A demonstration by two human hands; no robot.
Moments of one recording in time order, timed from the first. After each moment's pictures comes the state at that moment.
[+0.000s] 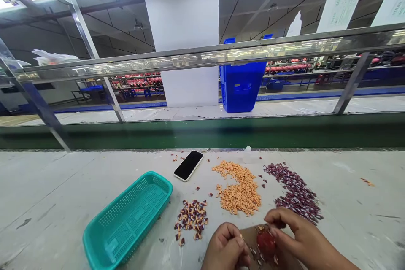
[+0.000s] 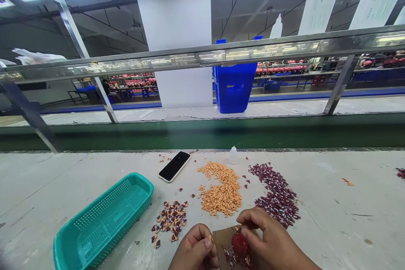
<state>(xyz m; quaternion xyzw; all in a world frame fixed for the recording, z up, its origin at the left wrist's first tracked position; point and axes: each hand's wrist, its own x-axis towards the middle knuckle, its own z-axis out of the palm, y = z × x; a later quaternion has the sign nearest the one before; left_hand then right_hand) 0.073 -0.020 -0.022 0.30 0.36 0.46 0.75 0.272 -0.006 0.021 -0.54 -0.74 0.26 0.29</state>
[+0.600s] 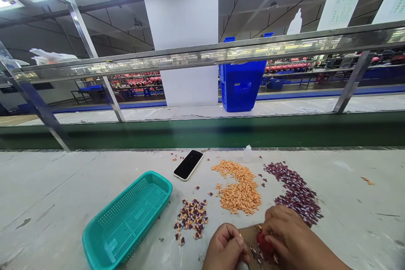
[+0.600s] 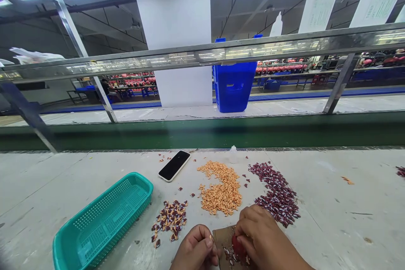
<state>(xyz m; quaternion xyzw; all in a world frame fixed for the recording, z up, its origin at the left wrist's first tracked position) 0.079 -0.016 -0.039 0.31 0.35 0.50 0.73 0.266 -0.005 0.014 -0.51 -0.83 0.14 0.17</state>
